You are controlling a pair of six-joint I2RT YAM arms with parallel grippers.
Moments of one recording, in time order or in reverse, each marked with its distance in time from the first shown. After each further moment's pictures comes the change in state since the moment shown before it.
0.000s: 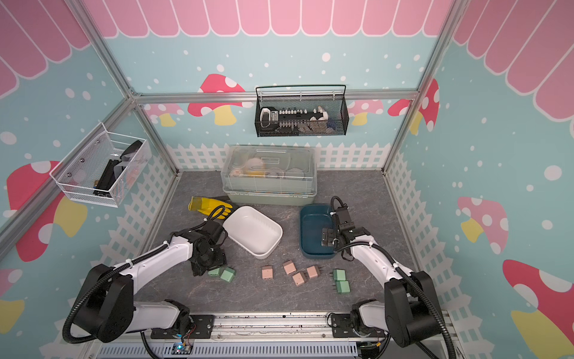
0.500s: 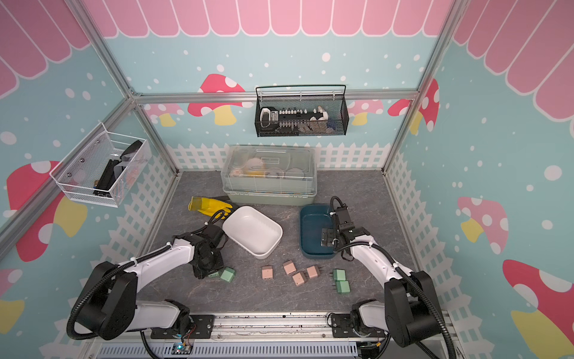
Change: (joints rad) left arm 0.001 -0.002 -0.066 0.050 0.008 -0.072; right arm 0.002 0.001 0.000 0.001 -0.010 -0.007
